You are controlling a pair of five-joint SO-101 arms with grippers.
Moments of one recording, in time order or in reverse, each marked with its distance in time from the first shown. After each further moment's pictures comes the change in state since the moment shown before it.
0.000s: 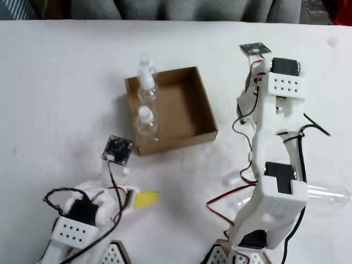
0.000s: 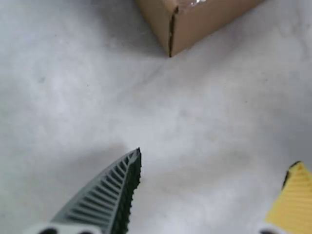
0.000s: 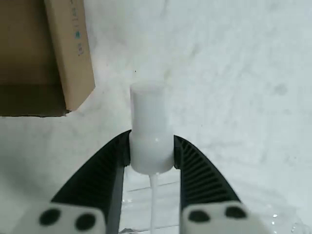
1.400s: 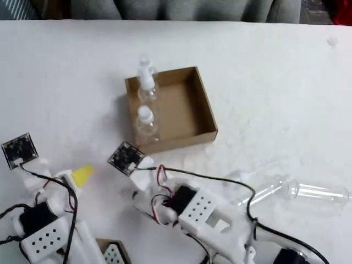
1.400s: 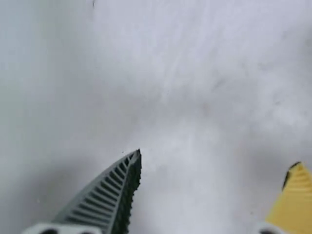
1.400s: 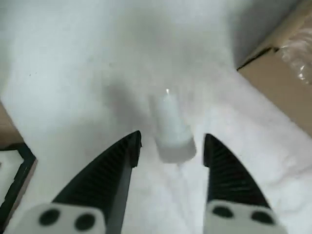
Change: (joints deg) left arm -48.0 0.0 -14.8 12.8 0.0; right arm -62.8 -50.7 83.0 -58.8 -19.0
